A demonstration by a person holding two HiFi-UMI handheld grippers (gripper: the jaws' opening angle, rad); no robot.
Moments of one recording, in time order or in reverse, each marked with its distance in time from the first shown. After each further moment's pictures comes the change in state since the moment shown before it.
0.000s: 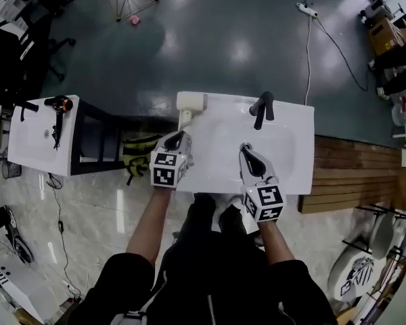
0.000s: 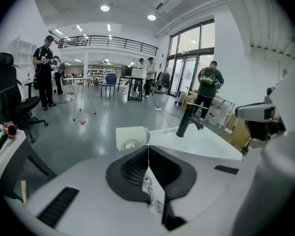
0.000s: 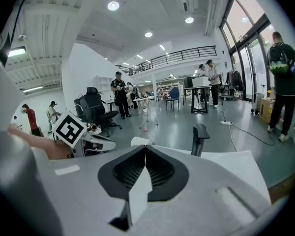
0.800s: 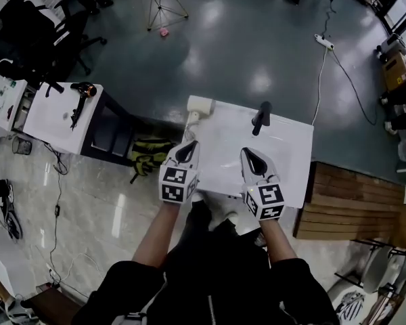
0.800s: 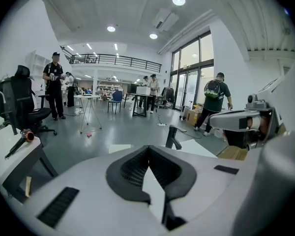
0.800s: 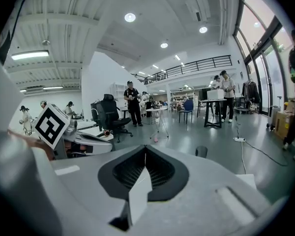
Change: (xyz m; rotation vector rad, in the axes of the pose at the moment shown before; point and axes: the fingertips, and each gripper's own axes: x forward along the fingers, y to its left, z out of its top) left arm -0.081 -0.086 0.039 -0.020 -0.200 0.087; right arm -0.045 -0.001 0.043 -0.128 -0.116 0.146
